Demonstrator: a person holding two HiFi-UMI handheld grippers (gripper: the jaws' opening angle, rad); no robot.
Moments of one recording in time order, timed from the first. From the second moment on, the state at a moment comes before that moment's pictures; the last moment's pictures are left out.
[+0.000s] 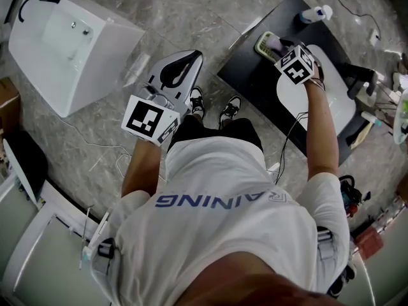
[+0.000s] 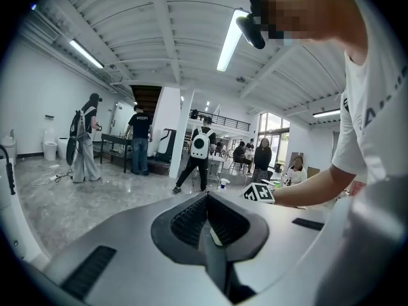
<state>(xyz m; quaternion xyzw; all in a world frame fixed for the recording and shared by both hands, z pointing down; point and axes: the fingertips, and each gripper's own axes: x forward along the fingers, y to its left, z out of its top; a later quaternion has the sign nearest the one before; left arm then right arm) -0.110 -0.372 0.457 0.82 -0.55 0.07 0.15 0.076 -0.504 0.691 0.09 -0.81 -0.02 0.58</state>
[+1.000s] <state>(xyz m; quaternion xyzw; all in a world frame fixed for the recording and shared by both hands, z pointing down) -0.064 -0.358 0.353 0.87 -0.49 0.03 0.04 0.114 -0.417 0.362 0.38 -0.92 -0.01 0.11</state>
